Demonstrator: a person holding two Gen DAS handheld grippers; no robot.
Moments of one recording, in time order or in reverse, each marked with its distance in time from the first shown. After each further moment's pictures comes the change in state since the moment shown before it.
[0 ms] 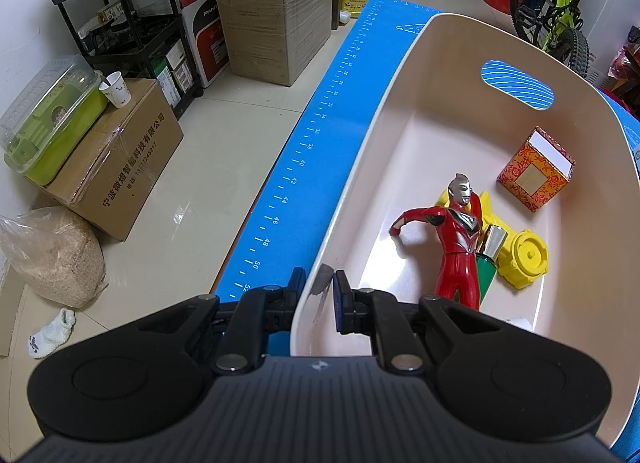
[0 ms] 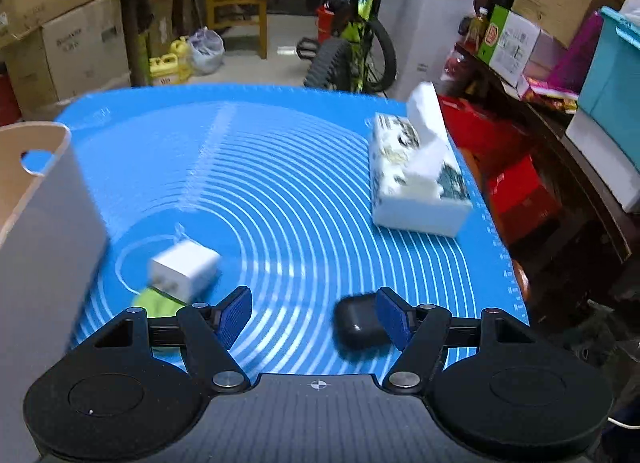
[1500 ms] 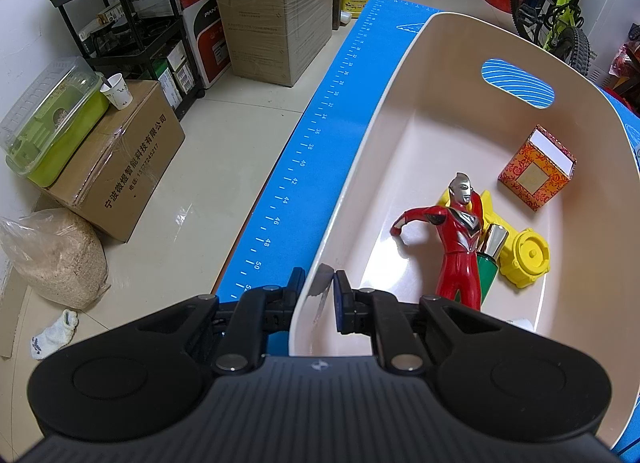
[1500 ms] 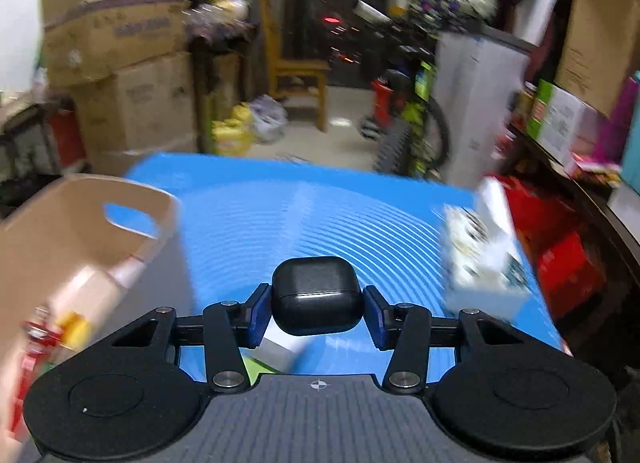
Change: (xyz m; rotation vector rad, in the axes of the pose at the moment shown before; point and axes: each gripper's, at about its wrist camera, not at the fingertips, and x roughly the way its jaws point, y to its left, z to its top) left arm -0.001 0.000 0.000 0.004 -0.001 0.007; right arm -0.056 0.062 0.020 -0.096 -0.272 0.206
